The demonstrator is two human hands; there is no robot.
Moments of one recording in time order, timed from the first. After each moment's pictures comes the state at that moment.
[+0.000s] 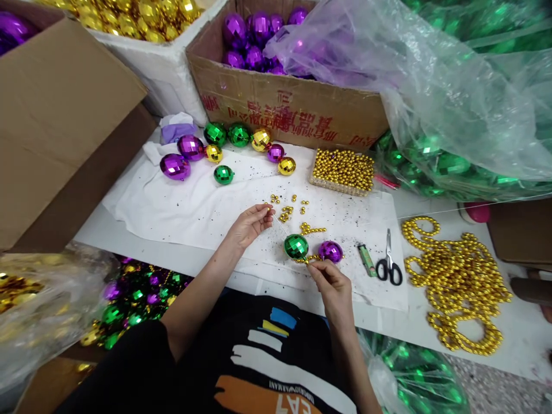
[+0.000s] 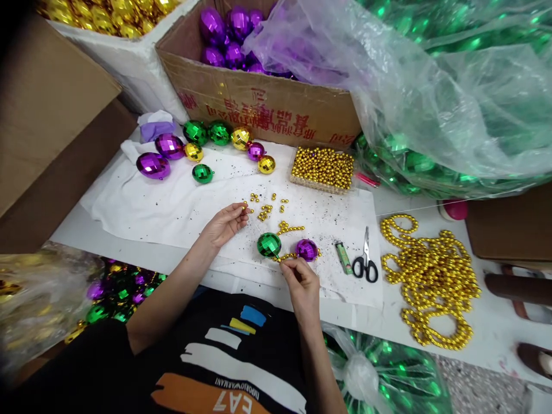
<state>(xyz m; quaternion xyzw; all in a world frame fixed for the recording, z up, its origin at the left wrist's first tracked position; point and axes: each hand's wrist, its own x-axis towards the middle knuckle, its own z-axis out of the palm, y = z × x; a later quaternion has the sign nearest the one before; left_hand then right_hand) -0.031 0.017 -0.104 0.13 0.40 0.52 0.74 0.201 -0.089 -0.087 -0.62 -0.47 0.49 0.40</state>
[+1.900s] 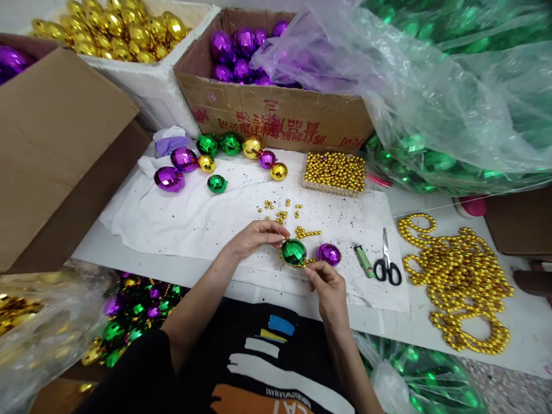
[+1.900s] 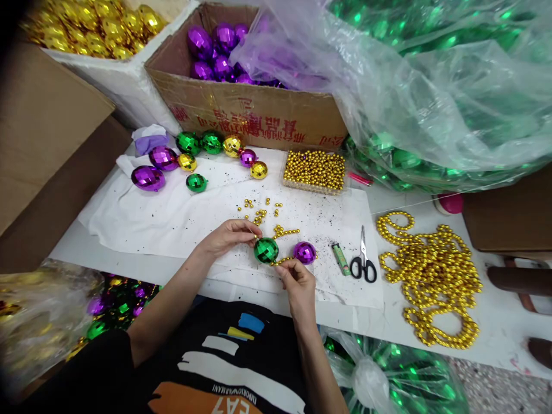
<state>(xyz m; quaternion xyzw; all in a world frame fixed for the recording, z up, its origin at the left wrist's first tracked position) -0.026 0.020 -0.086 0.39 0.36 0.34 0.78 0.197 -0.082 -0.100 -0.61 -0.34 0.56 0.45</state>
